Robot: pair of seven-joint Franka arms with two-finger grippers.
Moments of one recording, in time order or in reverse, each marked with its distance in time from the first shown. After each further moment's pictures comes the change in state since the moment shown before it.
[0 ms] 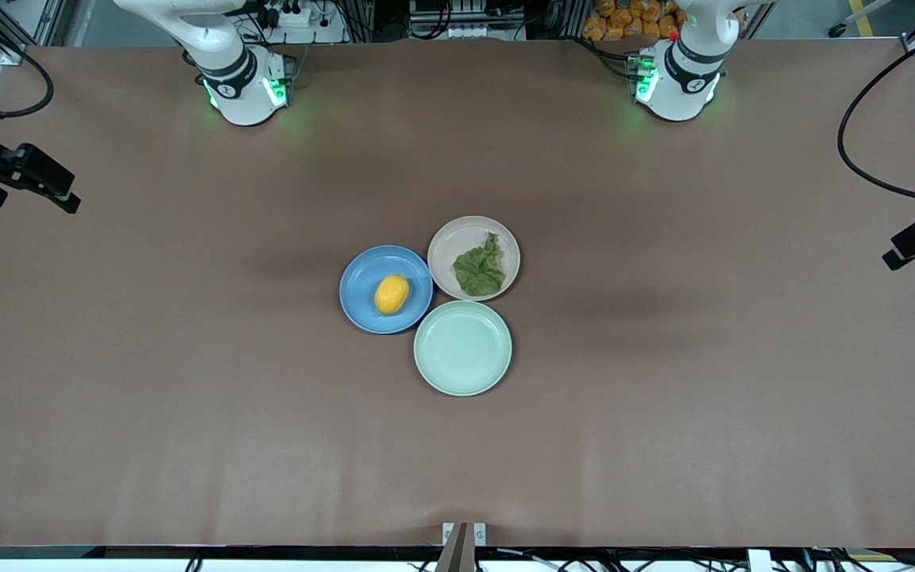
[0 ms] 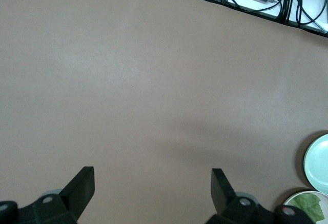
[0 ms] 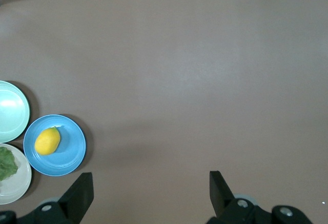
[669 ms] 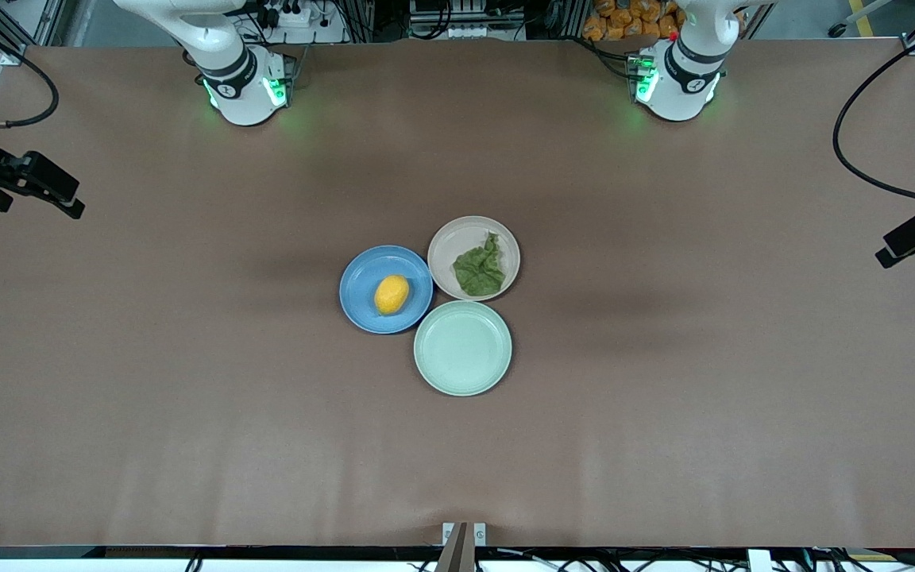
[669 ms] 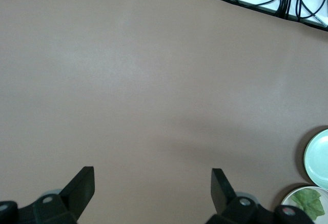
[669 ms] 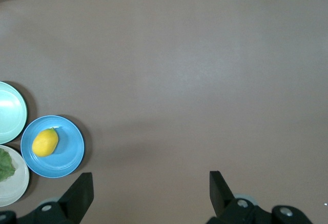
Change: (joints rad) left arm -0.058 0.000 0.045 0.000 0.000 -0.012 0.000; right arm 0.000 0.002 -0.001 -0.026 0.000 0.025 0.000
